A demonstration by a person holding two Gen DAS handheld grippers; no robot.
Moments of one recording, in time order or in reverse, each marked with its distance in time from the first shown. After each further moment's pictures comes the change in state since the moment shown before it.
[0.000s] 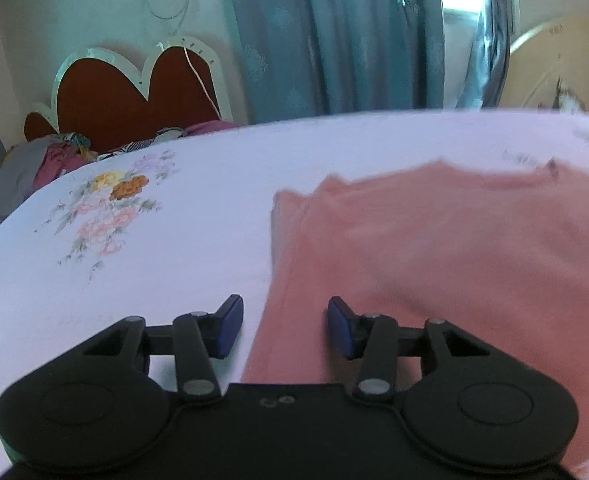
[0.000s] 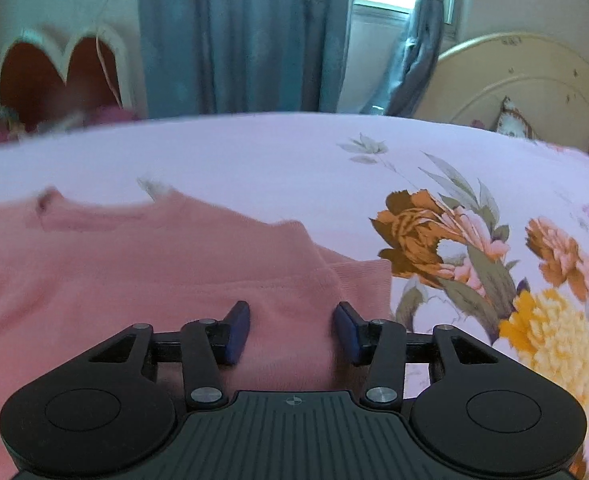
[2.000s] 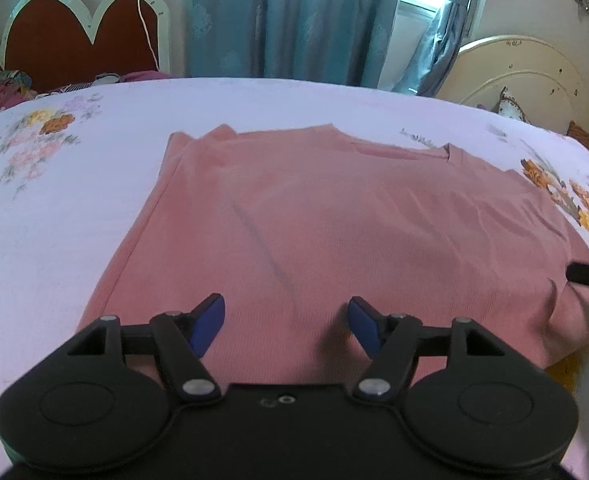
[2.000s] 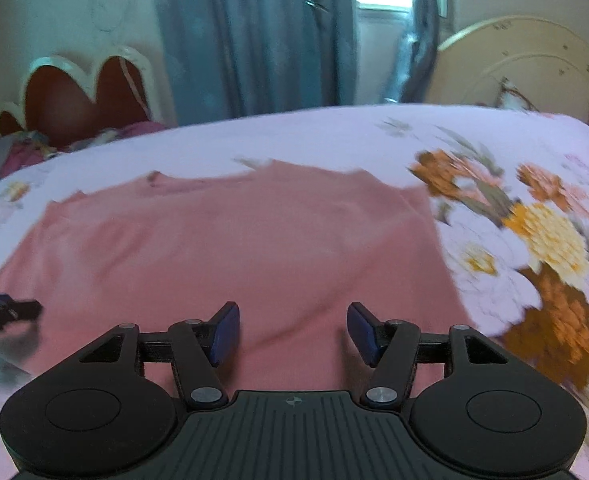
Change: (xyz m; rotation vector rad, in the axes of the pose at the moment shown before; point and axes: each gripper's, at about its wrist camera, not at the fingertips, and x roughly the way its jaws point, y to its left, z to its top) left arm -0.032 -0.038 -0.027 -0.088 0.133 -0.239; right arm -0.090 0.080 -0.058 0.032 0.001 0.045
